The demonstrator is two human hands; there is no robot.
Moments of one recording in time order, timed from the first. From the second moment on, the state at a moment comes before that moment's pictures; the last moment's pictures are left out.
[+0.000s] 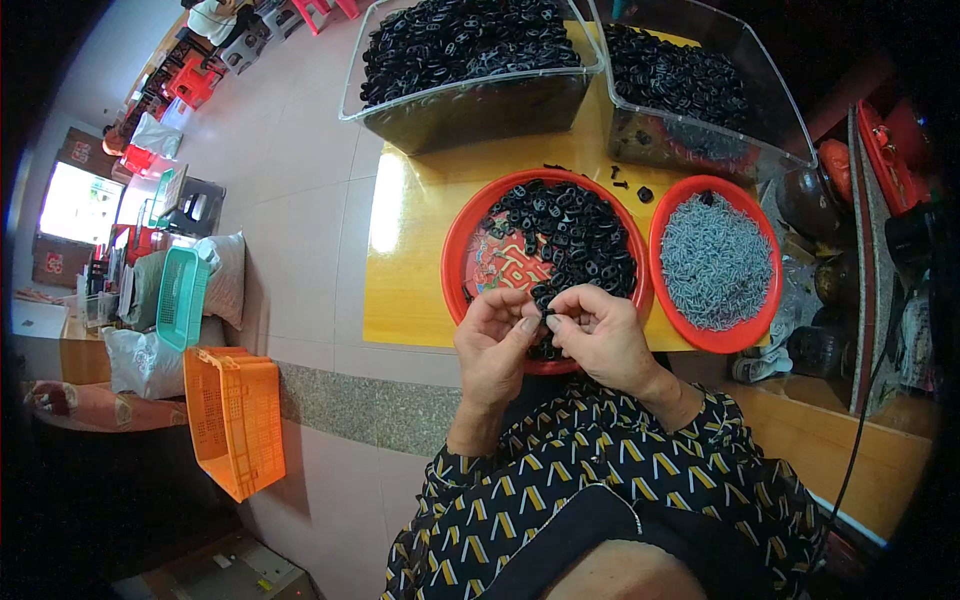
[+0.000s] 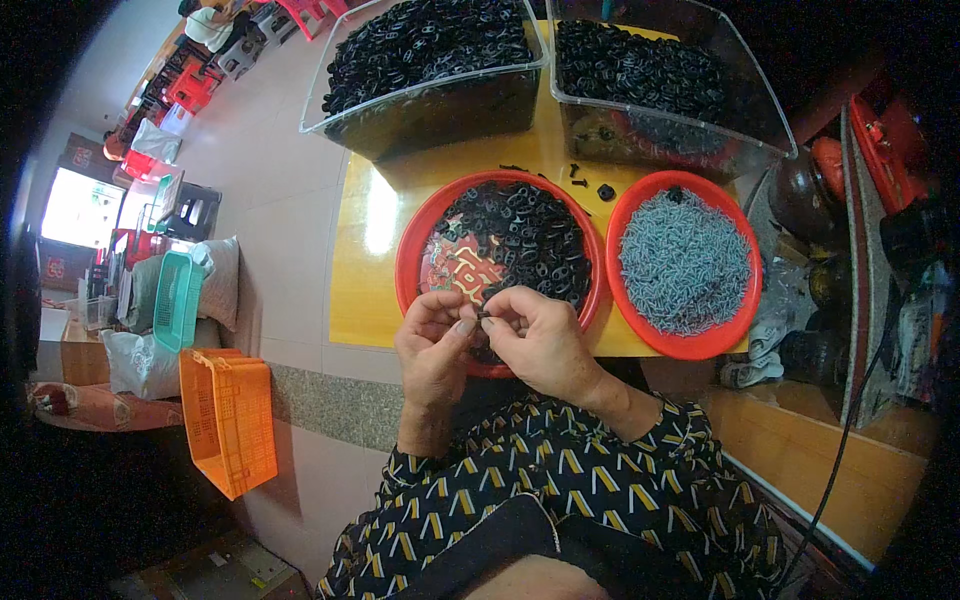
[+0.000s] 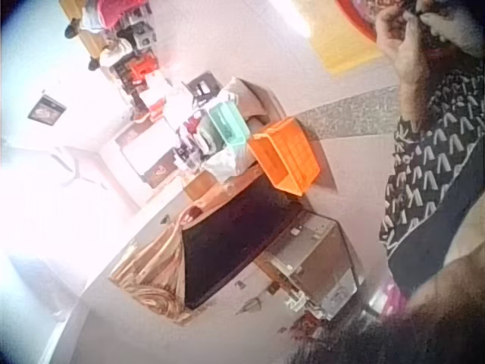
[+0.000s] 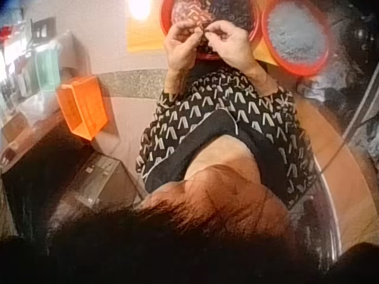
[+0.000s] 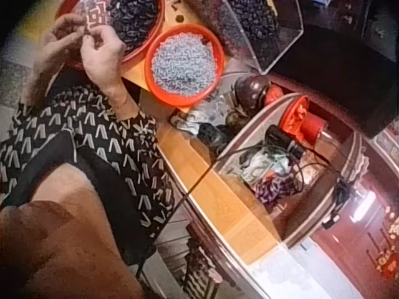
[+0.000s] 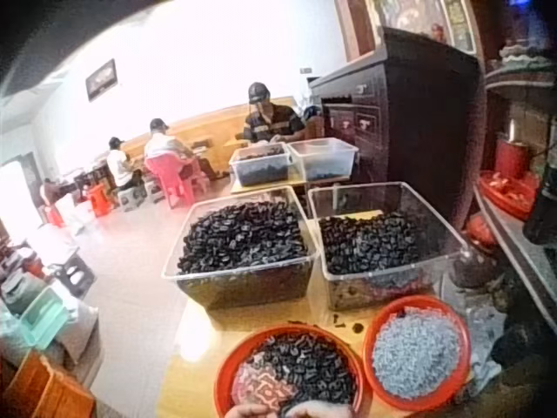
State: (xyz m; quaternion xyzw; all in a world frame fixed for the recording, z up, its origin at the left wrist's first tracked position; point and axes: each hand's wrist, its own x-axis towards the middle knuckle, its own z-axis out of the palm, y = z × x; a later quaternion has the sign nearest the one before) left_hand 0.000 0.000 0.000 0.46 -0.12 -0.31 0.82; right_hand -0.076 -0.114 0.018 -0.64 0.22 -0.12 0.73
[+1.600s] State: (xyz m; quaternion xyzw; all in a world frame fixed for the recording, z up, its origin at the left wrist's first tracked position) left_hand -0.010 -0.015 0.010 0.60 -0.21 -0.22 0.74; right_hand -0.086 -0.128 0.016 -0.69 0.20 -0.17 0.68
